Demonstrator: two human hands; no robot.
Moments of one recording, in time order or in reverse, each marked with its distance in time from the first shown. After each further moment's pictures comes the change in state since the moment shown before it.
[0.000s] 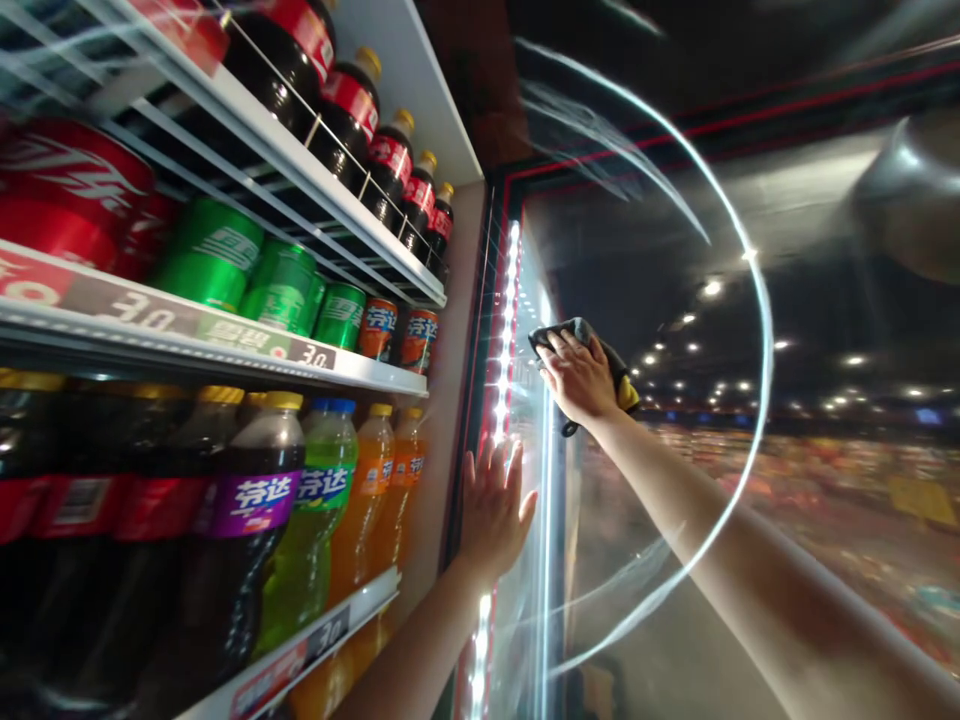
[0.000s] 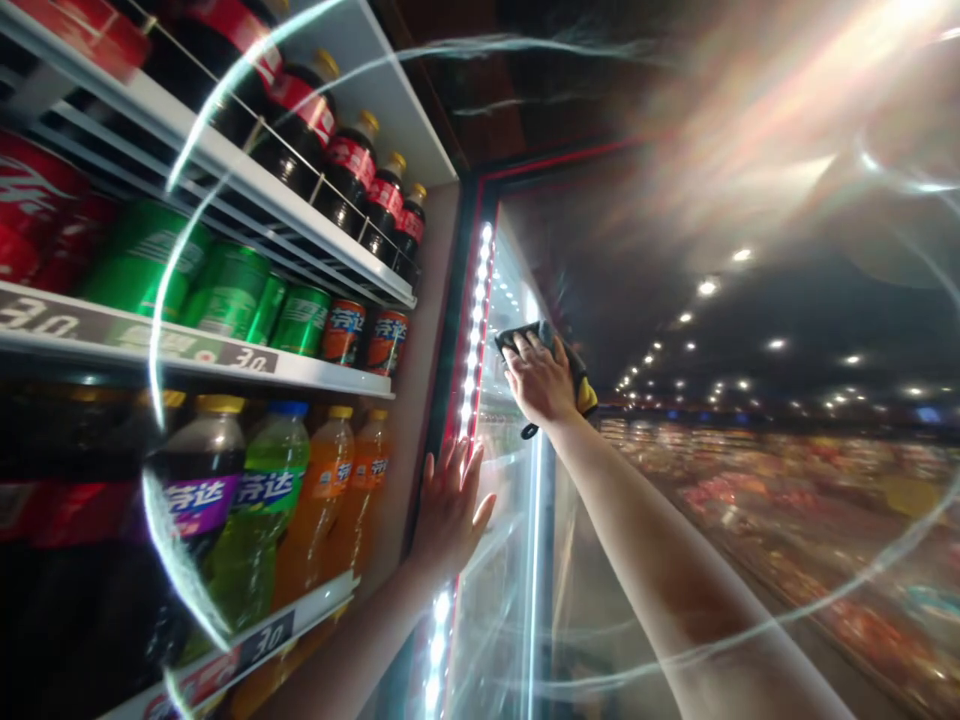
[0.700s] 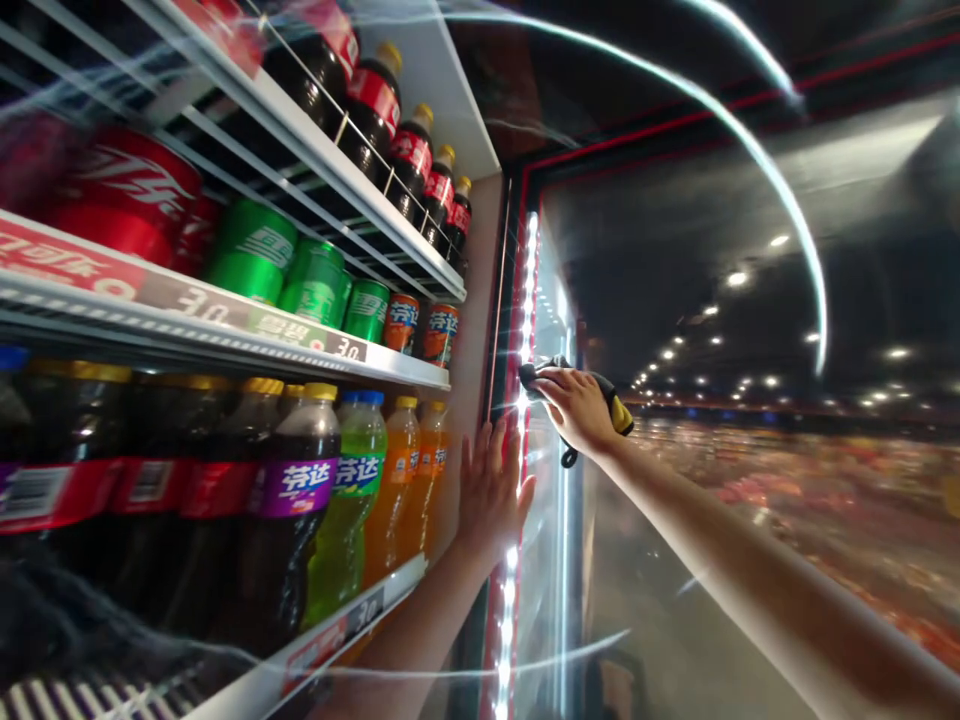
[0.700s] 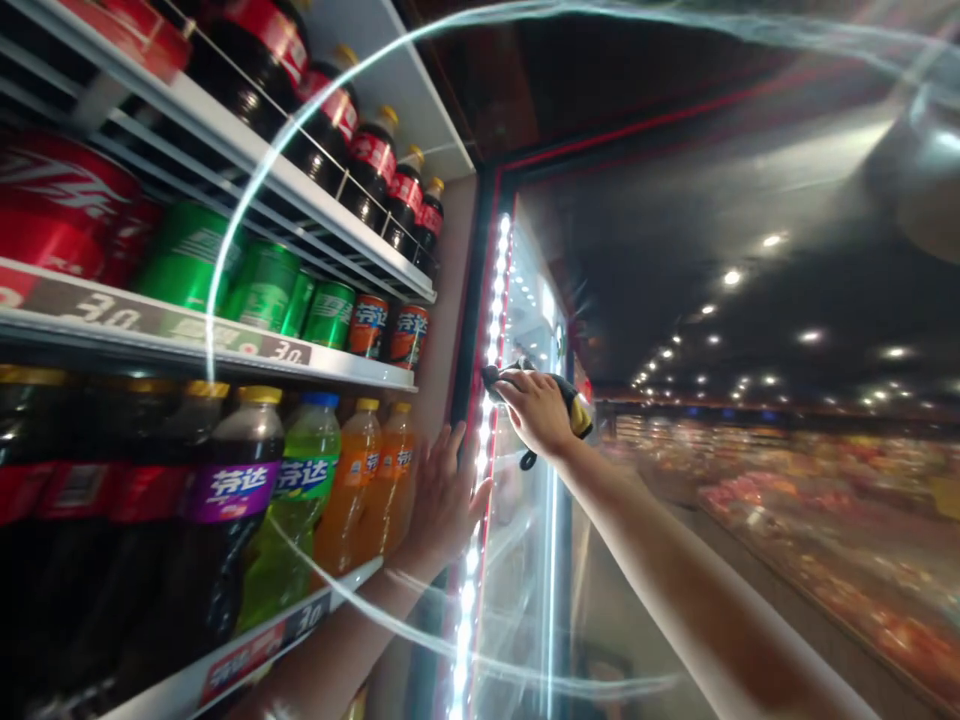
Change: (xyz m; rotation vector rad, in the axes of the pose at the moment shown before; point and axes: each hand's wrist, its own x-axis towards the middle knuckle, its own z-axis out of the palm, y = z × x) left_hand 0.000 -0.031 -0.024 0.050 0.018 0.014; right_hand -0.031 -0.050 0.013 0.116 -0.092 -0.167
